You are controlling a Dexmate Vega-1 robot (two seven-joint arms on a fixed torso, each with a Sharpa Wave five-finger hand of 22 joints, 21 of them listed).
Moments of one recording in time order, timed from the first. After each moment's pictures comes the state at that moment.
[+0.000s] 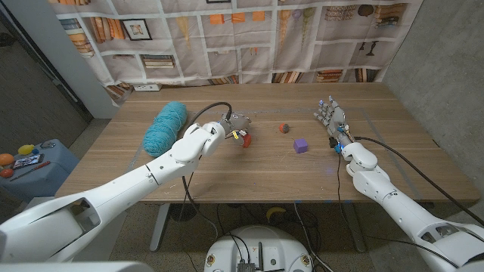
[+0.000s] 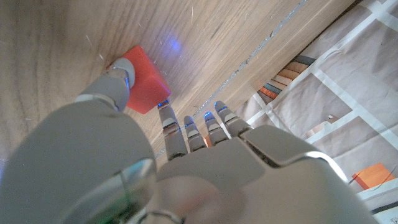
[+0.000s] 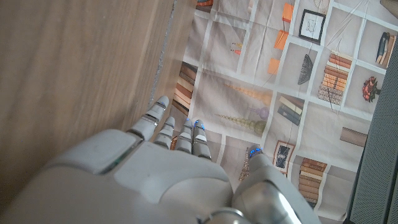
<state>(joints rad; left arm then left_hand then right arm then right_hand) 0.62 0.68 0.86 -1.83 1.11 0.29 -0.39 0.83 -0.14 0.60 -0.18 0.18 0.66 -0.08 0.34 0.18 0.15 -0.16 0.21 0.17 0.09 -0.04 0.20 0.17 0.13 -0.03 0.20 0.17 -0.81 -0.47 -0.36 -1.11 0.64 0.42 0.08 0.05 0.09 0.37 0.01 0.21 0.16 -0.02 0.19 0.17 0.11 0.00 0.19 0.19 0.00 0.00 0.20 0.29 0.26 0.00 0.19 0.16</state>
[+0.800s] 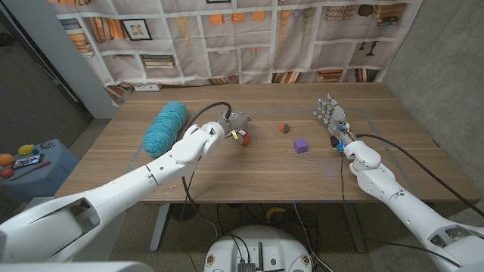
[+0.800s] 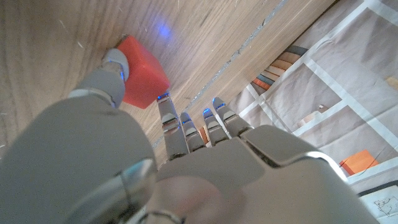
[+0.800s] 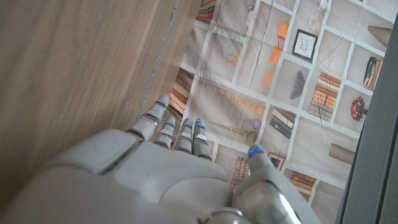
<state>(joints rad) 0.62 0.69 0.86 -1.83 1.11 0.29 -0.34 0.87 -0.13 0.56 -0.17 0.18 0.80 -0.05 0.38 0.19 0.20 -0.18 0.21 0.17 0.13 -0.04 0.19 0.17 0.18 -0.04 0.20 0.17 -0.85 -0.55 -0.37 -1.22 0.59 0.38 0.06 0.05 0.09 0.39 0.00 0.21 0.18 -0.03 0.19 0.17 0.12 0.00 0.20 0.19 0.01 0.00 0.20 0.28 0.27 -0.01 0.19 0.16</state>
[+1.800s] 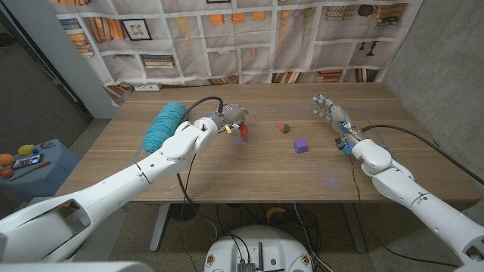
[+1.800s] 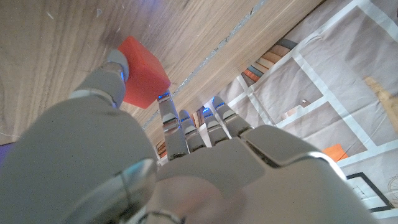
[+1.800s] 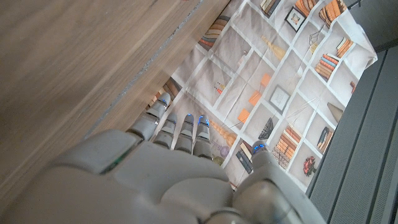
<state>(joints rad) 0.65 0.73 0.79 -1.86 1.03 0.27 -0.25 0.87 -0.10 0.54 -0.16 0.18 0.81 -0.04 0.37 0.19 0.25 -0.18 0.21 0.17 0.14 -0.04 0.19 0.17 0.19 -0.04 0.20 0.17 -0.92 -0.71 -0.40 -1.39 0.35 0.41 -0.02 0.09 0.06 0.38 -0.04 0.20 0.24 -0.06 0.20 0.17 0.16 0.00 0.20 0.19 0.06 -0.01 0.22 0.26 0.28 0.00 0.19 0.16</state>
